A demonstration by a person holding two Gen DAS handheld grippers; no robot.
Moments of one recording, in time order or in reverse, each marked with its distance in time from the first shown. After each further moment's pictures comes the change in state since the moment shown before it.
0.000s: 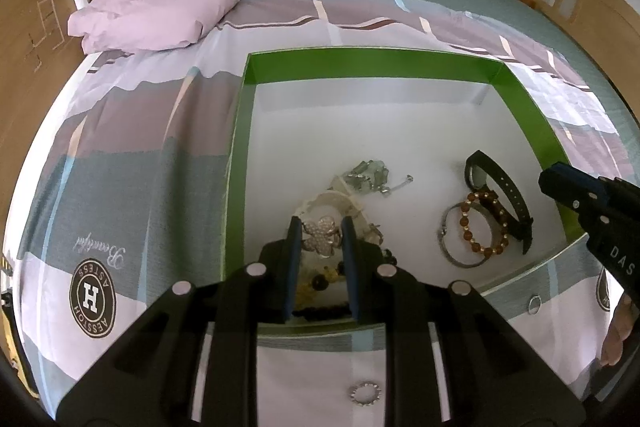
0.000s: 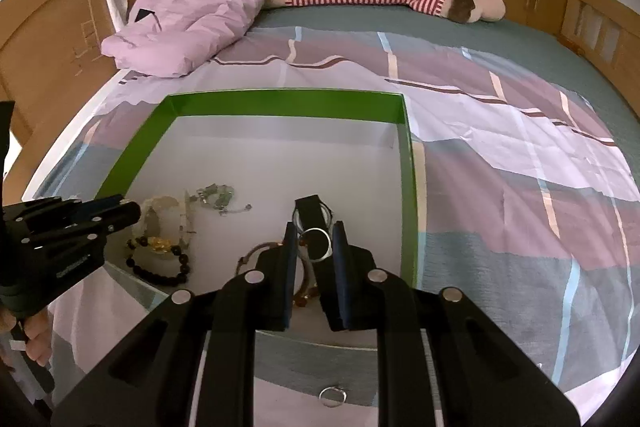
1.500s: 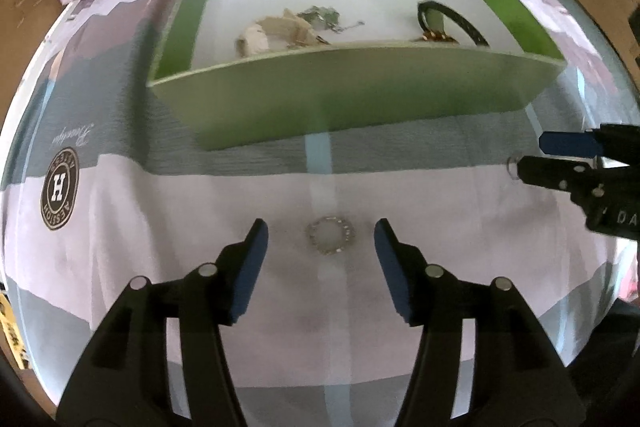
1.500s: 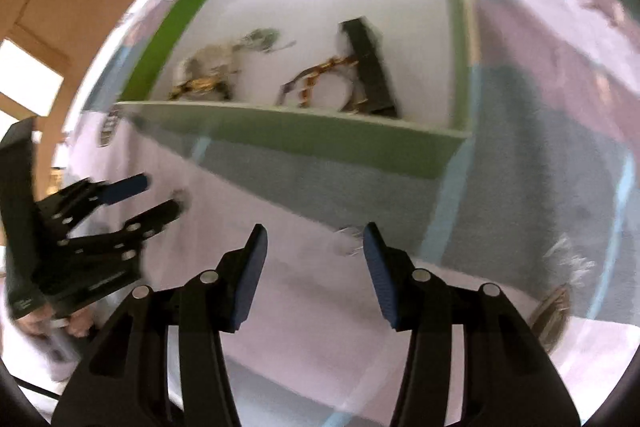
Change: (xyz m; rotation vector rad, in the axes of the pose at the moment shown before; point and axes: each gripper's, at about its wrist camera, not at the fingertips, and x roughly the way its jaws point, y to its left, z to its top) left arm -0.009 -0.030 -0.101 0.087 0.214 -0.037; right arm -0.002 -0.002 -0.062 -0.047 0.402 0.131
